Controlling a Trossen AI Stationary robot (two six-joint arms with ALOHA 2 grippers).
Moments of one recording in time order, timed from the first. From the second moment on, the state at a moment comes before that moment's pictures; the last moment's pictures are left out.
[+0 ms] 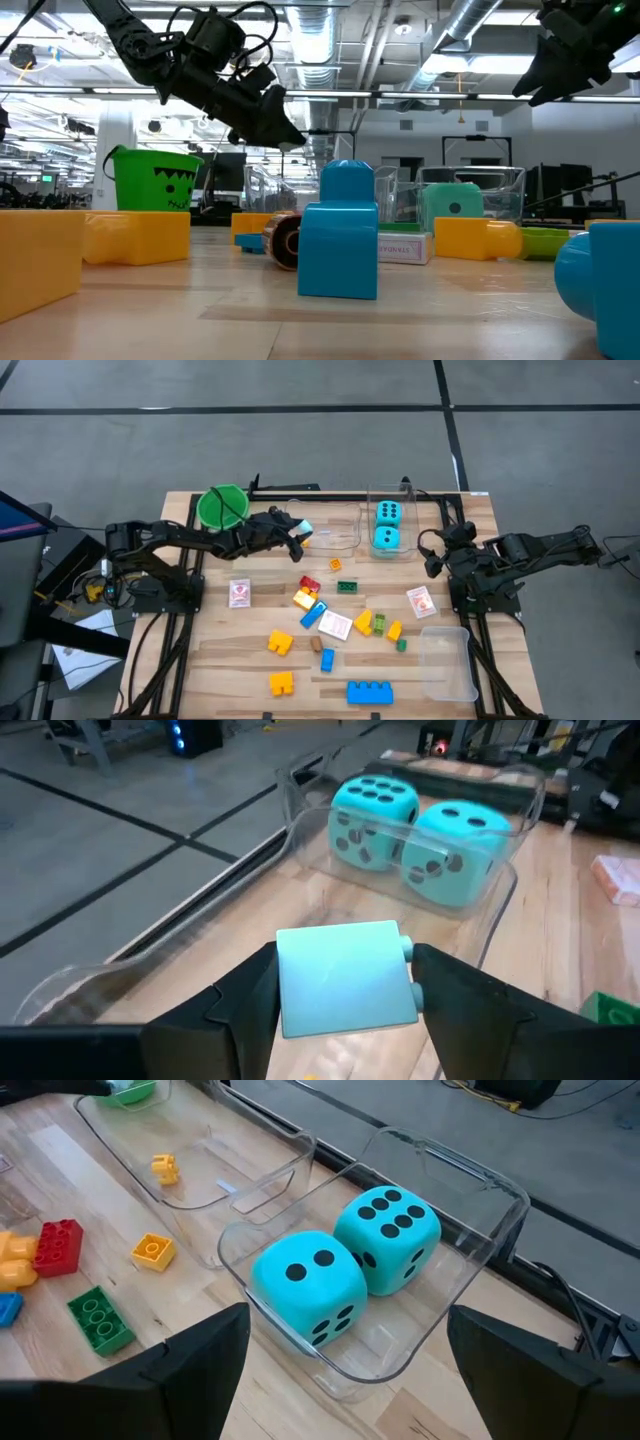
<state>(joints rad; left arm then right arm) 0.34 1.50 0.64 0.52 -0.21 -0.06 0.22 0.60 0.71 -1.04 0.84 0.73</state>
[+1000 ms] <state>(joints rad) 0.37 1.48 0.64 0.43 -0.25 -0.08 0.22 0.60 0.71 -1.04 0.84 0.73</state>
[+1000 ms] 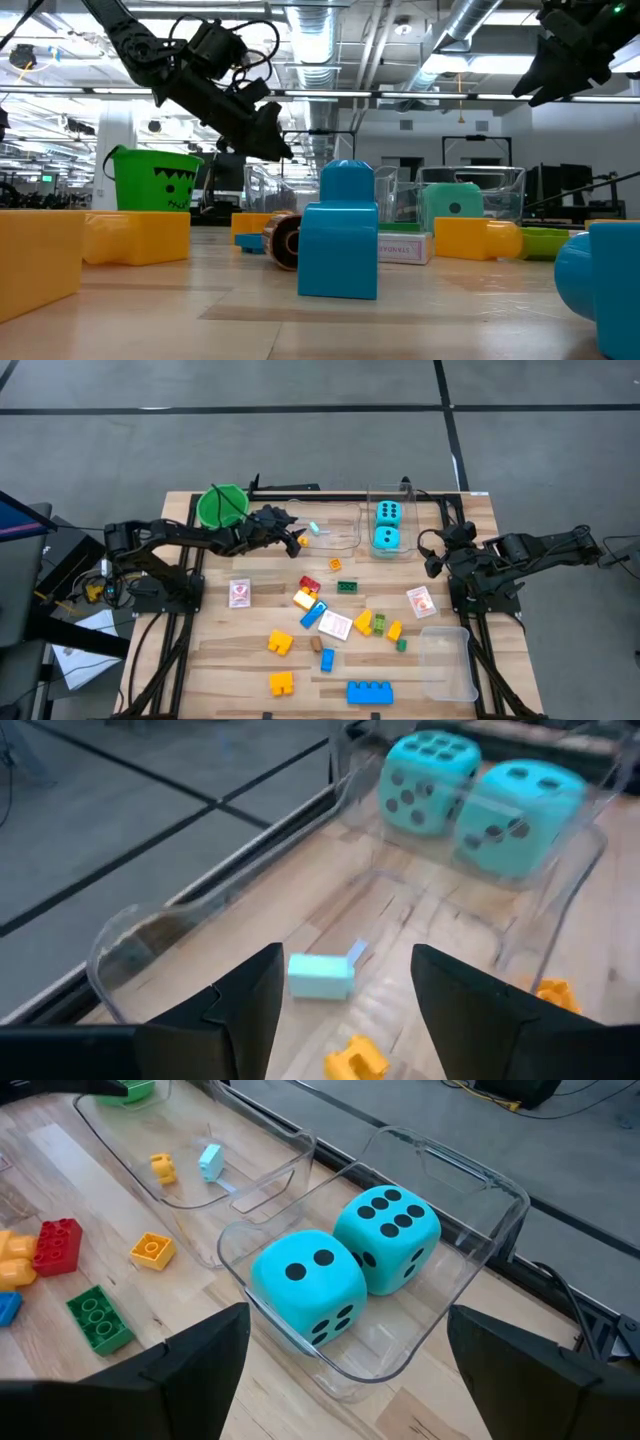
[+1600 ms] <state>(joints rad) 0.12 0.99 0.58 -0.29 -0.04 -0.37 0.22 0.60 0.71 -1.08 0.84 0.76</state>
